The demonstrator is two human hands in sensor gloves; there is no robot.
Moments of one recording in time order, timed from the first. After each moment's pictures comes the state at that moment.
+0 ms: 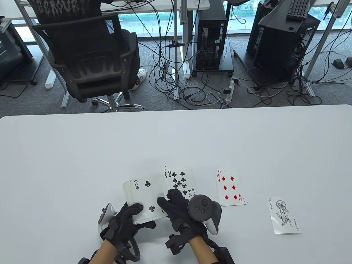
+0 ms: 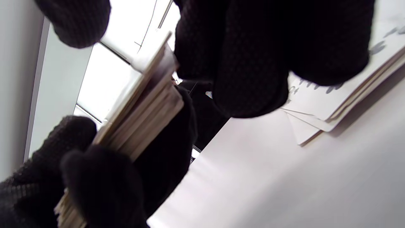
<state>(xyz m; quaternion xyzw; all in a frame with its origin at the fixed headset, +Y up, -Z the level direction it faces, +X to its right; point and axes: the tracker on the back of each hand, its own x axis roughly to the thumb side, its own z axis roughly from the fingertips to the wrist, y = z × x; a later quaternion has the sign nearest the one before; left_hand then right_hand) -0.205 -0.800 -0.253 -0.28 -0.10 0.86 0.41 0.012 -0.731 -0.260 0.14 -0.03 0.87 0.47</state>
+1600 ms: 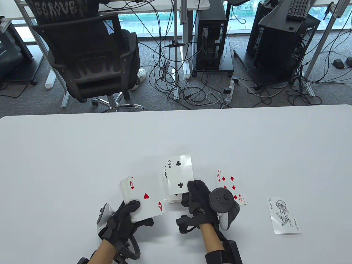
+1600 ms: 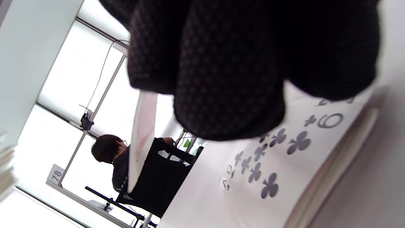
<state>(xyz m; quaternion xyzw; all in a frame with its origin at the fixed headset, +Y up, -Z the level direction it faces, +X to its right) -0.208 -0.798 -0.255 -0.26 -0.10 0.87 0.40 0.072 -0.753 -0.302 -0.05 -0.08 0.86 0.50</state>
